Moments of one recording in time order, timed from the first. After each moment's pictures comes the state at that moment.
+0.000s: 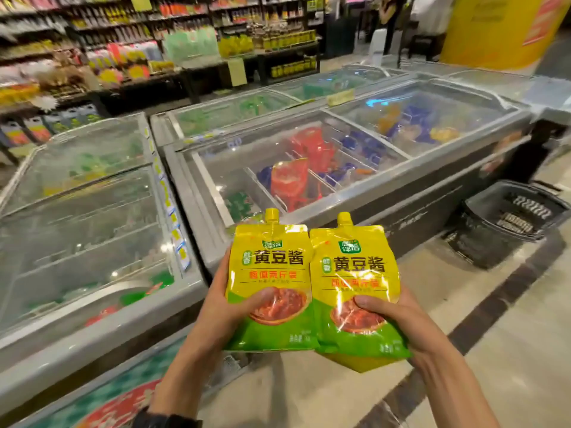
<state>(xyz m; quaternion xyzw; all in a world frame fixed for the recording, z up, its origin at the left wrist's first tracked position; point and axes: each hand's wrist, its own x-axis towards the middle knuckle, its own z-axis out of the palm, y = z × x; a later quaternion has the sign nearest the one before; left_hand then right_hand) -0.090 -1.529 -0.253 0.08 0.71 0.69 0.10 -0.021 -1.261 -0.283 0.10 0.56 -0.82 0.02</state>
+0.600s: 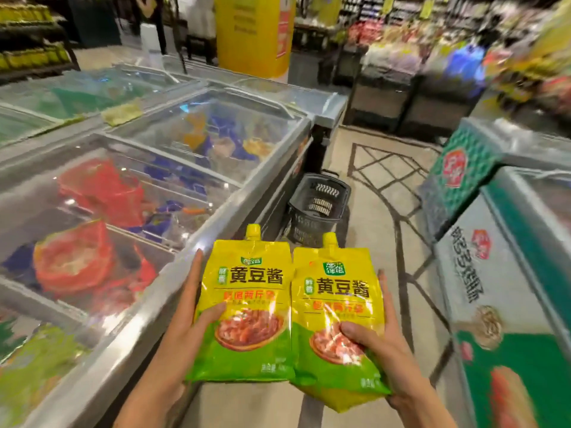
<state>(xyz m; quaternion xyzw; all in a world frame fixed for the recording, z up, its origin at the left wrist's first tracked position) -0.336 -1.270 -0.290 0.30 0.63 0.66 0.29 -0.099 -1.128 -0.267 0.33 0.52 -0.72 -0.32</state>
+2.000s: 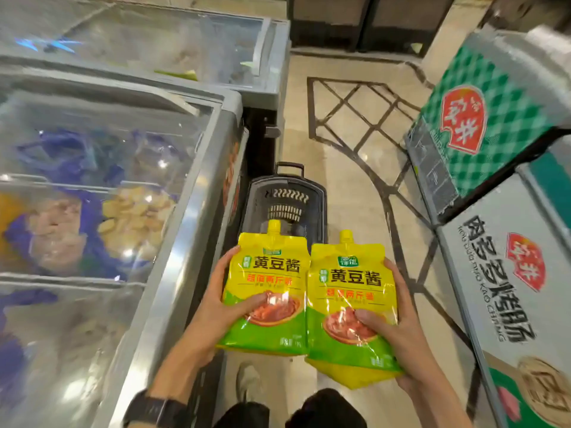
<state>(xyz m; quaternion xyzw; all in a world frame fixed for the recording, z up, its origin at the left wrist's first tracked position) -0.610 -0.508 -0.383 0.32 0.59 0.52 0.53 -0.328 -0.449 -0.362 0.50 0.43 -0.65 -0.38</state>
